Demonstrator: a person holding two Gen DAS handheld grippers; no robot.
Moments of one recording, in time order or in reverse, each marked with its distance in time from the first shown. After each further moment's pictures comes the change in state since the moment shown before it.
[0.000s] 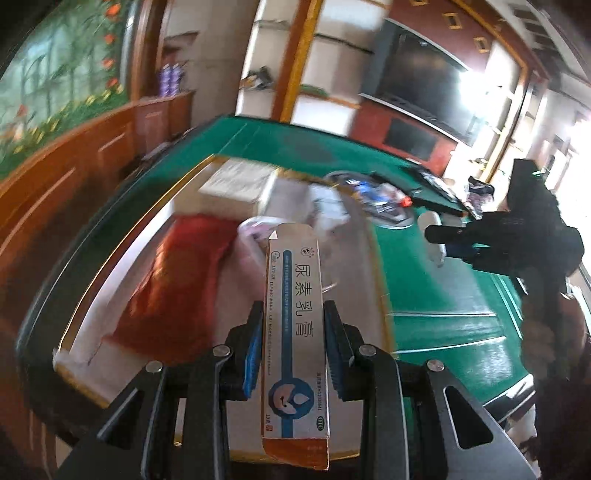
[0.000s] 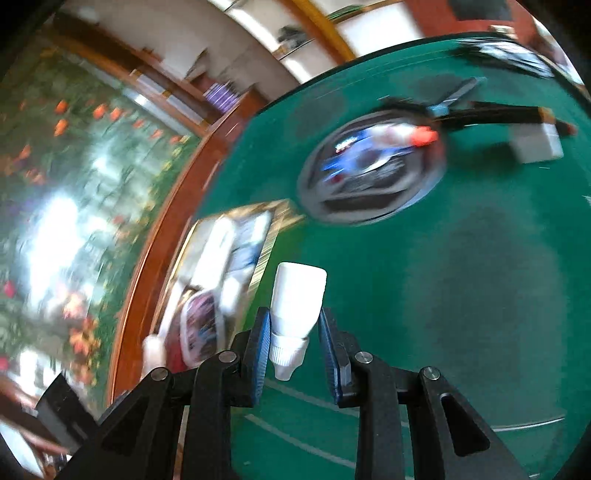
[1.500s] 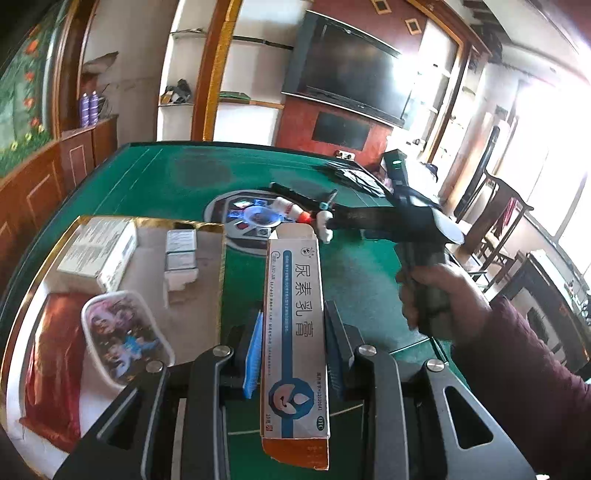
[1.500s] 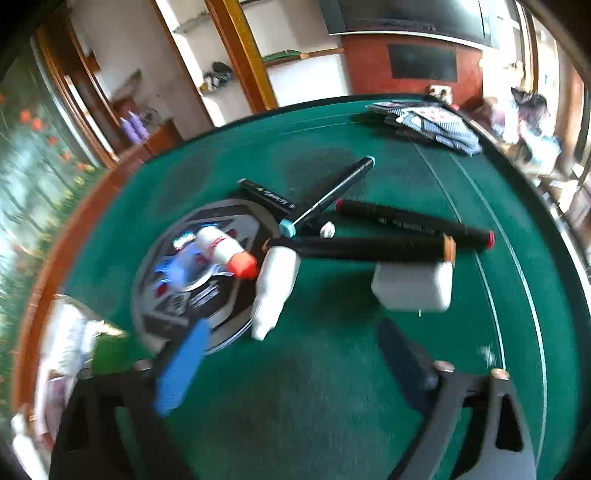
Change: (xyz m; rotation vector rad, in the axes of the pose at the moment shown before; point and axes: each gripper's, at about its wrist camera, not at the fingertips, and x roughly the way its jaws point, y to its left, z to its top) left arm 0.032 -0.122 0.044 0.175 -0.017 -0.219; right arm -0.006 -0.110 0.099 -0.011 -0.162 -0.569
